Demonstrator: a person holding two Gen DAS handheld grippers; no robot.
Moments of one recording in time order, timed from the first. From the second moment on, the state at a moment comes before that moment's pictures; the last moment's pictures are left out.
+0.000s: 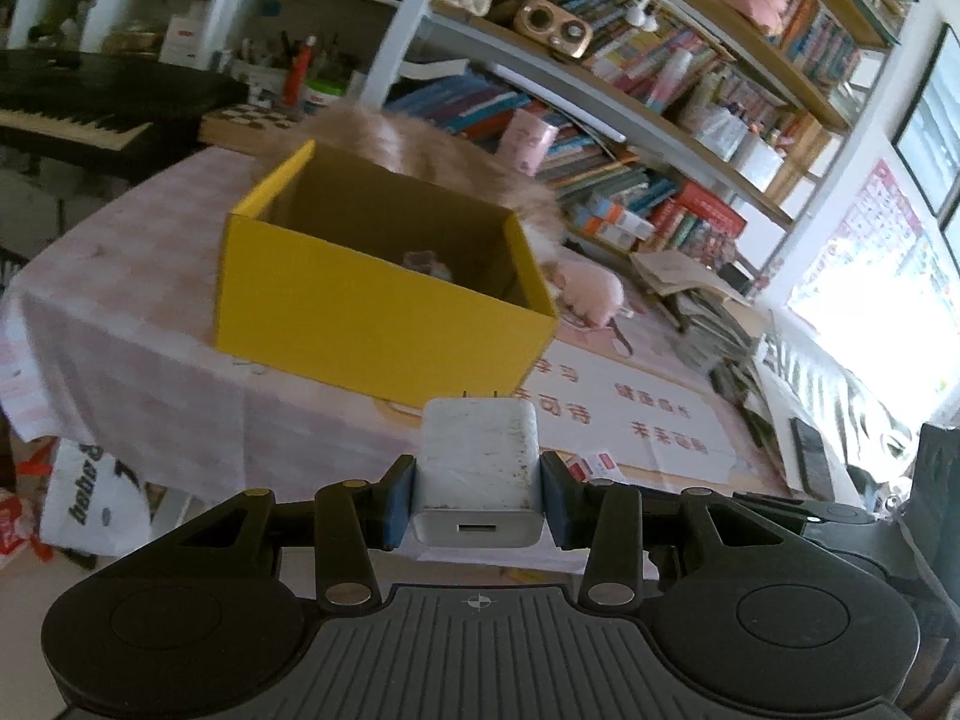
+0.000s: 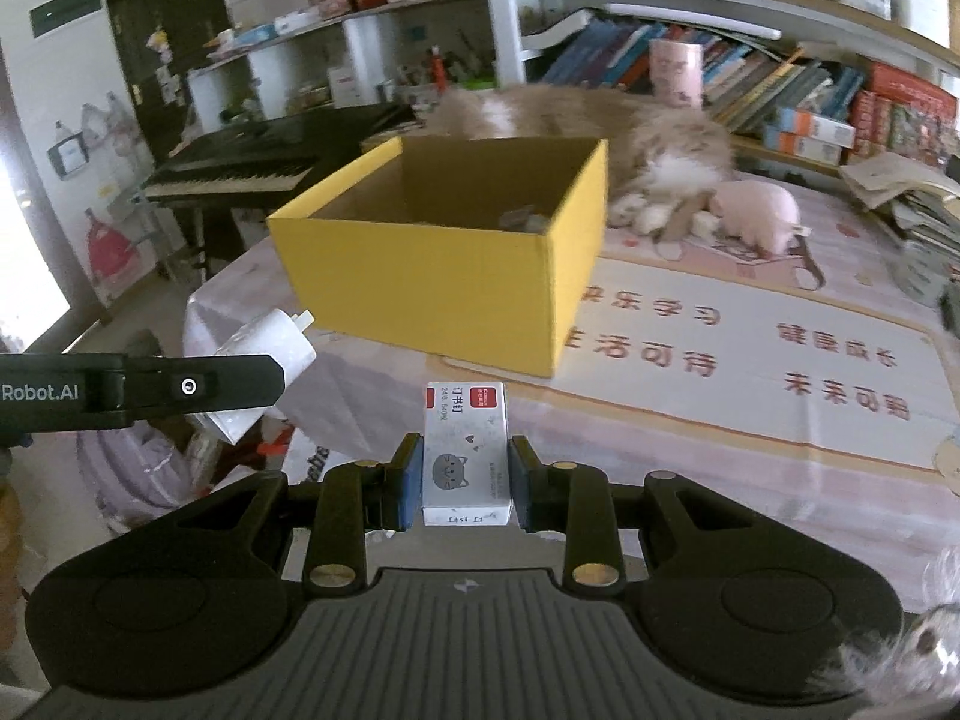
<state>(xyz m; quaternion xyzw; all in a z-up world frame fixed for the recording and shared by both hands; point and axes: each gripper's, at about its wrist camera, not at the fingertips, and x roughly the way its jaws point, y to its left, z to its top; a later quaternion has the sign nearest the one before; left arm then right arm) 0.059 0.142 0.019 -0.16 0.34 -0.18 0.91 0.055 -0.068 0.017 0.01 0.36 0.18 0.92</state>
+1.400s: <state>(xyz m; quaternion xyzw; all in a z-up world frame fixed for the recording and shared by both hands) 0.238 0.125 0.043 -0.07 0.28 -0.11 0.95 0.281 -0.029 0.050 -0.08 0.30 0.26 0.91</state>
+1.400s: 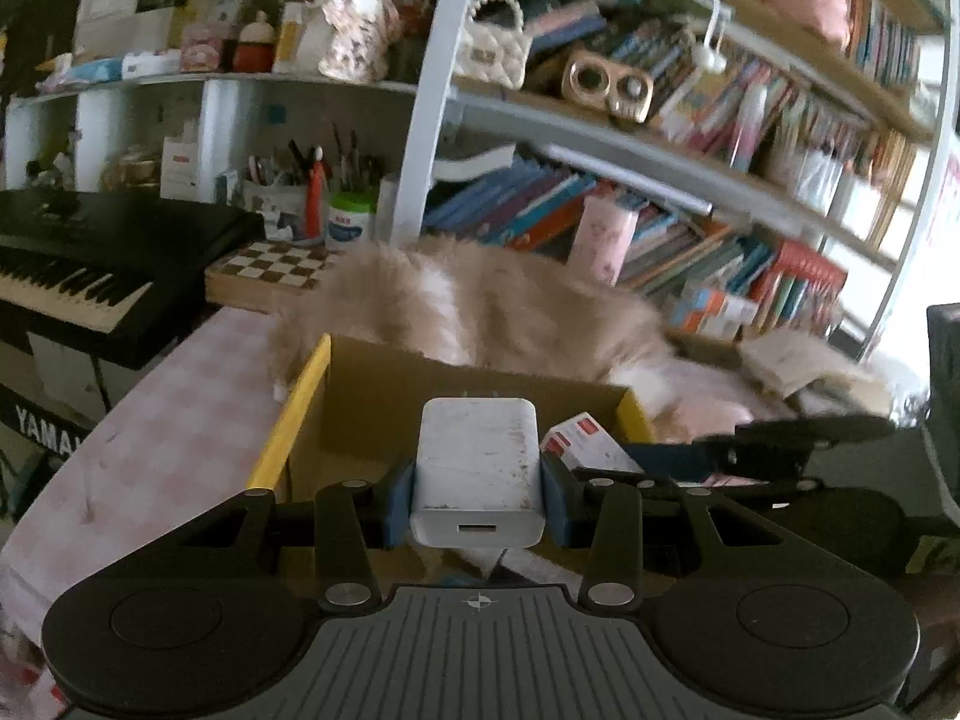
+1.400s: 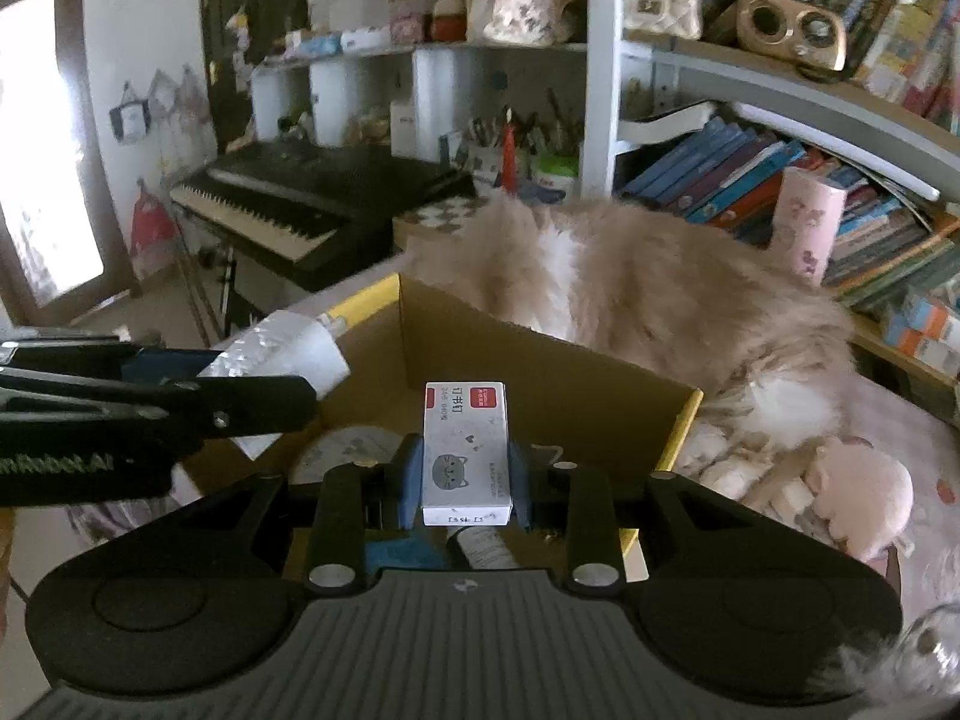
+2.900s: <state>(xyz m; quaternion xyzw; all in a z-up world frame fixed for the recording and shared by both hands) 0.243 0.113 0.043 -0.03 0.25 -0.06 0.96 0.294 -0.047 0.040 -0.13 0.29 0.21 0.93</state>
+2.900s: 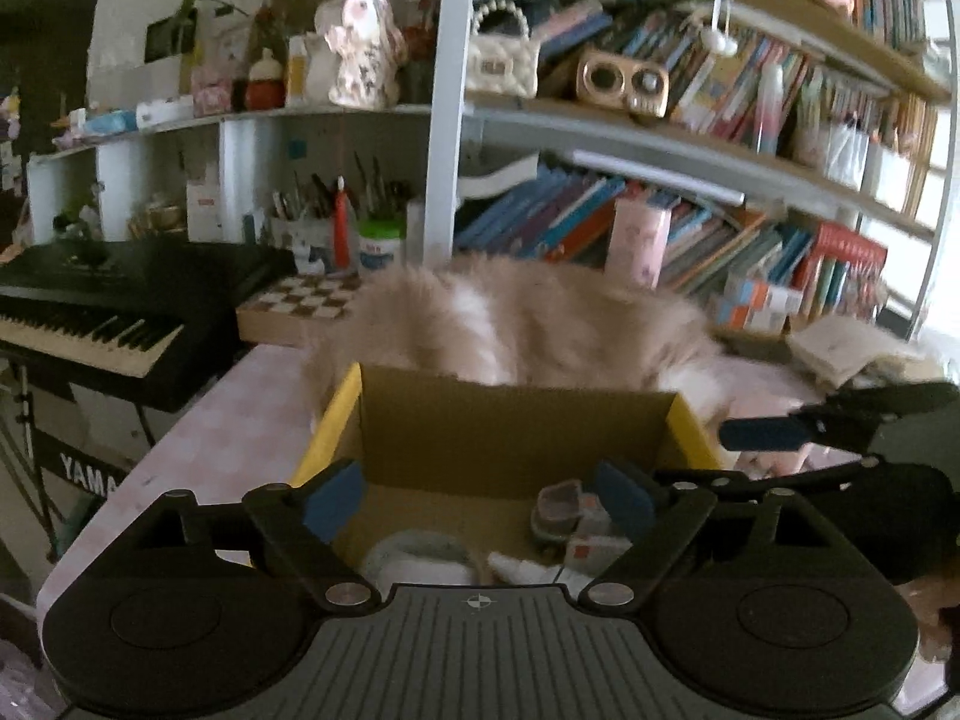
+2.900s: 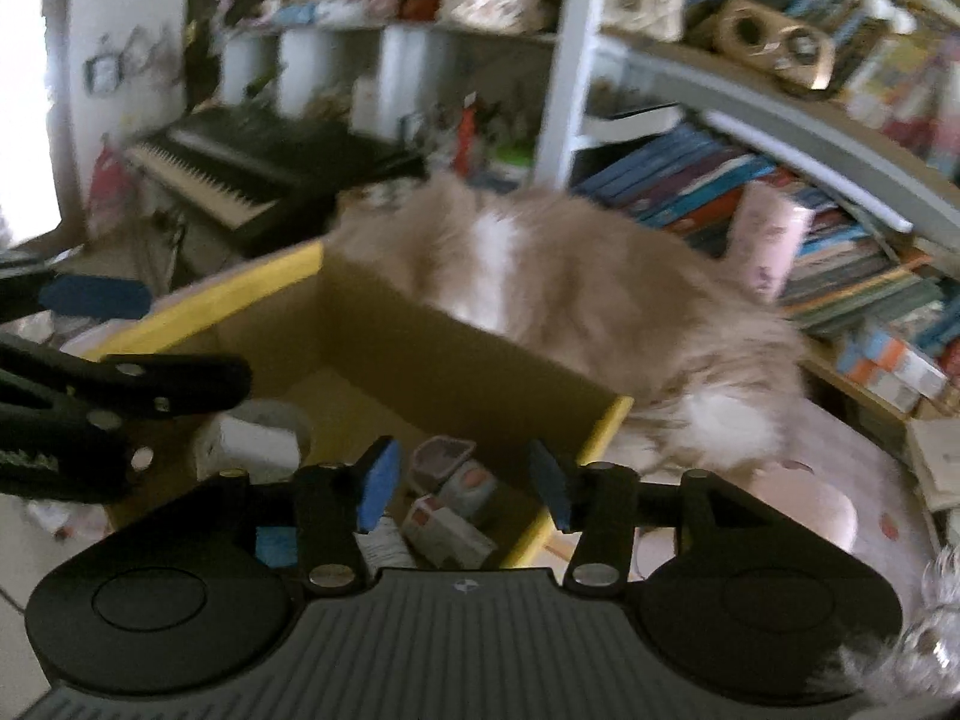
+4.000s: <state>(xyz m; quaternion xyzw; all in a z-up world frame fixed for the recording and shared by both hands) 0.081 0.109 0.025 -0.05 0.28 -0.08 0.95 0.090 -0.098 0.021 -0.05 0.30 0.08 0.95</state>
